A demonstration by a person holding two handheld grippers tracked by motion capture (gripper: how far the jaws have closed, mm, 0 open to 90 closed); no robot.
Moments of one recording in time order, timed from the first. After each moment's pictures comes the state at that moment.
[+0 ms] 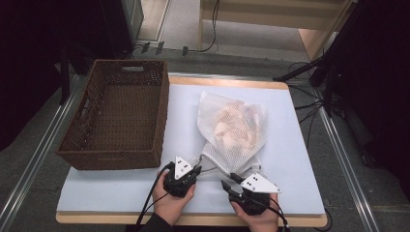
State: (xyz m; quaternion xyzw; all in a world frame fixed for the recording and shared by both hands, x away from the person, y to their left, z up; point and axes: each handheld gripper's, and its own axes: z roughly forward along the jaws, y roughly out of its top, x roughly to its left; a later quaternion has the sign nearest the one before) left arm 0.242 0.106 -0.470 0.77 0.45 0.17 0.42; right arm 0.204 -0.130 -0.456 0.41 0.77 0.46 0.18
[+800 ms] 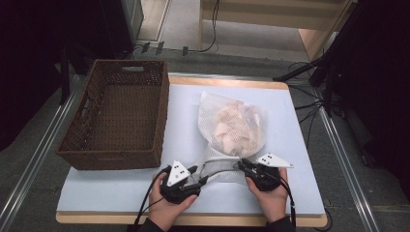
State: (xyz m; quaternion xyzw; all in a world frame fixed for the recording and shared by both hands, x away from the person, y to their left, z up) left arm 0.230 0.124 -0.456 0.77 0.39 0.14 0.48; right arm 0.262 -0.171 -0.468 0.46 0.75 0.45 0.16
